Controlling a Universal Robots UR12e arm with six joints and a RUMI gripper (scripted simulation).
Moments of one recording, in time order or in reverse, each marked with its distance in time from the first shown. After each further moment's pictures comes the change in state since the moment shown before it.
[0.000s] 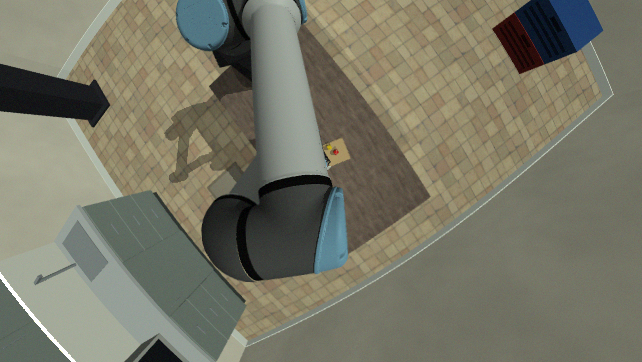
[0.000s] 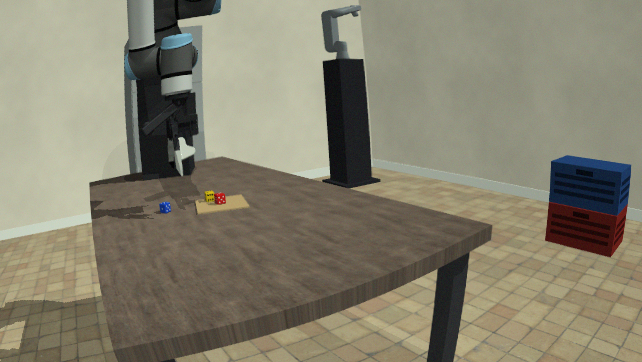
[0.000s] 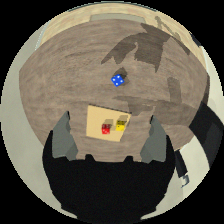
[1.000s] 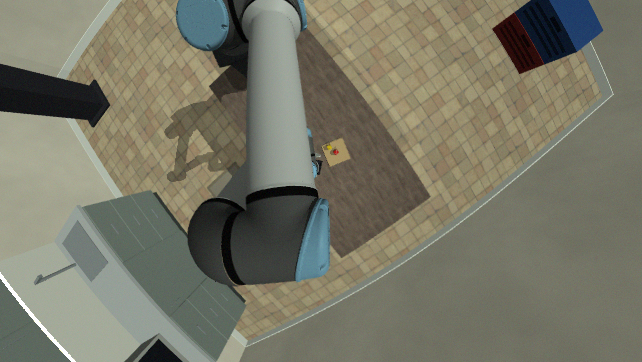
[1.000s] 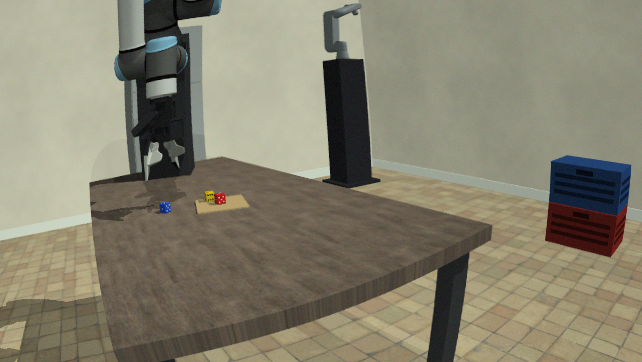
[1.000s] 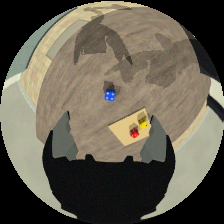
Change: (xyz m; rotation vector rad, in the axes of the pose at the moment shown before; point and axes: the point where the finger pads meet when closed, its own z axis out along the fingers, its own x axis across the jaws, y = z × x) arm 0.013 -0.041 0.002 0.002 -0.002 0.778
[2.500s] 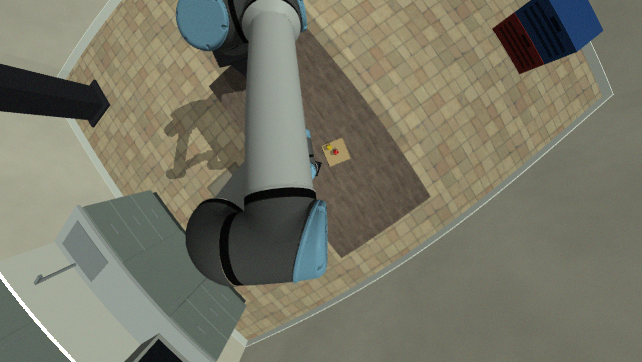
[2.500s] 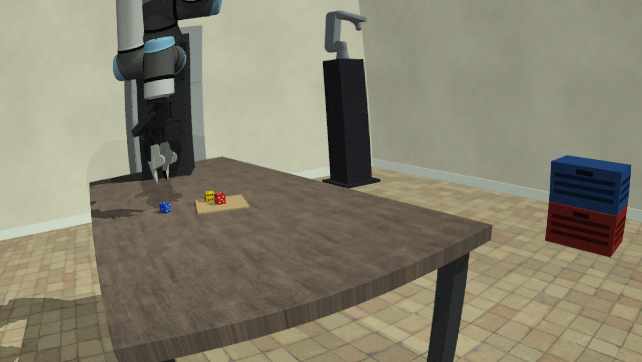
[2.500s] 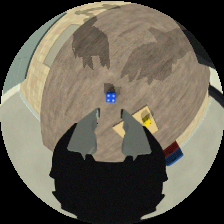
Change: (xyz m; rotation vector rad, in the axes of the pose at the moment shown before) arm -0.003 -0.005 0.000 0.001 -0.001 0.119
